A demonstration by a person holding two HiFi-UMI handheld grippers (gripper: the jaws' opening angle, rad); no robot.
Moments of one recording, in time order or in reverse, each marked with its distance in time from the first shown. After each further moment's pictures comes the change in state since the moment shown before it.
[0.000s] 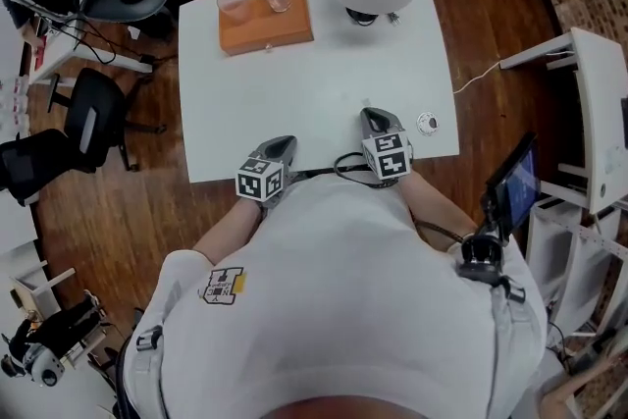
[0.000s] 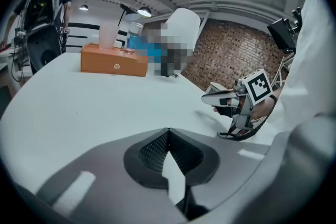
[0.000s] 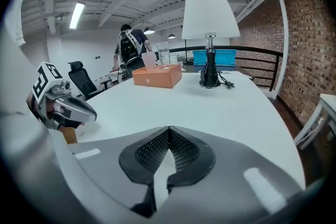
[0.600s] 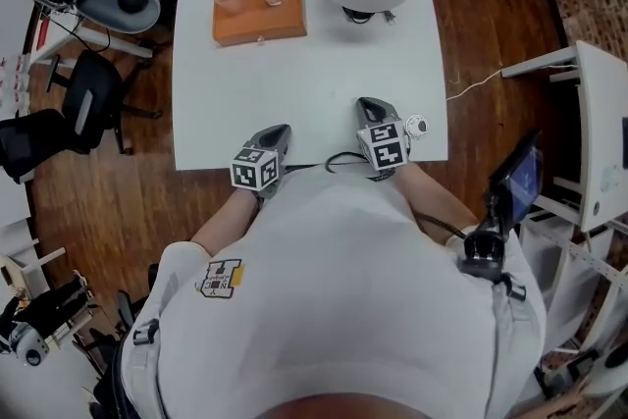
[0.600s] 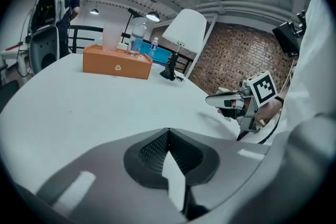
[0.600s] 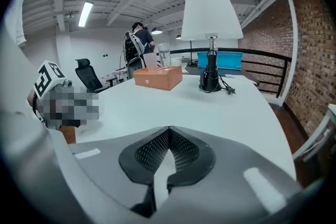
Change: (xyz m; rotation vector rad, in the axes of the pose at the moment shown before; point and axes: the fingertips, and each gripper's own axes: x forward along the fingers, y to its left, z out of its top) left arm 0.022 -0.010 0.012 -0.057 -0.046 0.080; right arm 0.006 -0.028 0.010 -0.065 -0.008 0.055
